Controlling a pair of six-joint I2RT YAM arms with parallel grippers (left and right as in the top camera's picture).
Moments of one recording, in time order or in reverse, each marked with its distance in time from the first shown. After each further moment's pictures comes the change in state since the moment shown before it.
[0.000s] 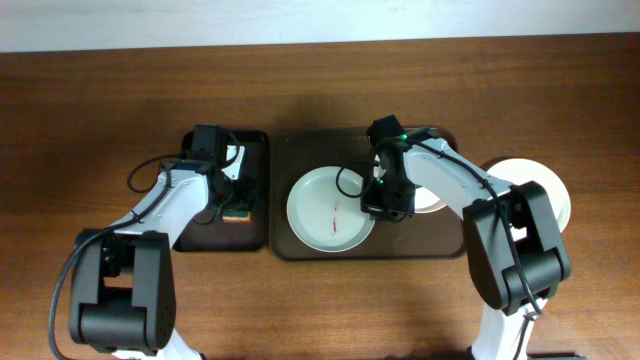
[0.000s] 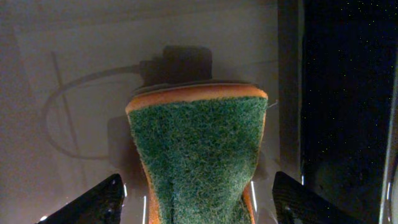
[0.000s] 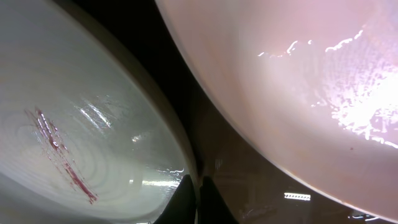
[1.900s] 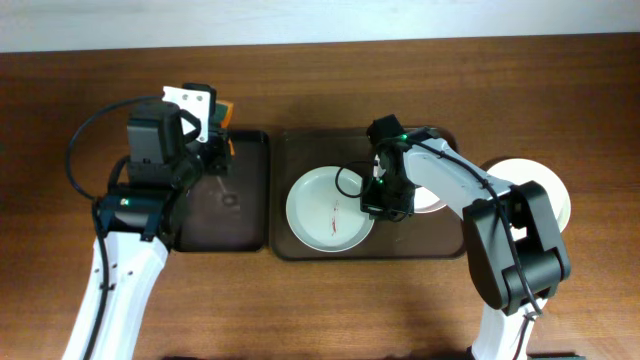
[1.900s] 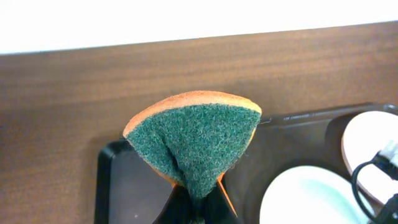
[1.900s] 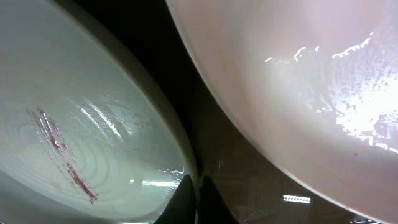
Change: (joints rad) left arm 0.000 -0.536 0.071 0.080 0.000 0.000; right arm 0.000 0.000 0.000 0.009 -0.001 -0.013
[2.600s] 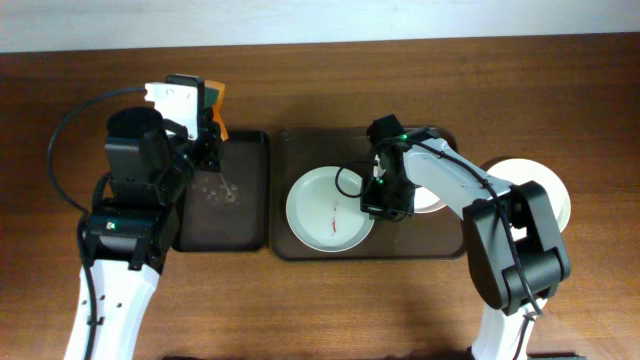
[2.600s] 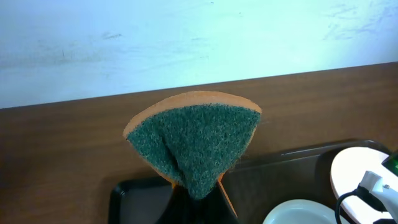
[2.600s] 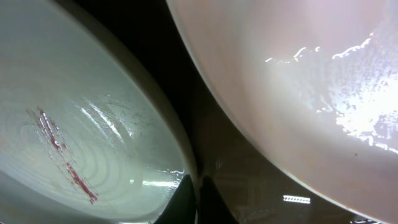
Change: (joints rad) left arm 0.000 -0.100 0.000 0.082 0.000 0.012; right arm 0.000 0.000 0.000 0.000 0.000 -0.001
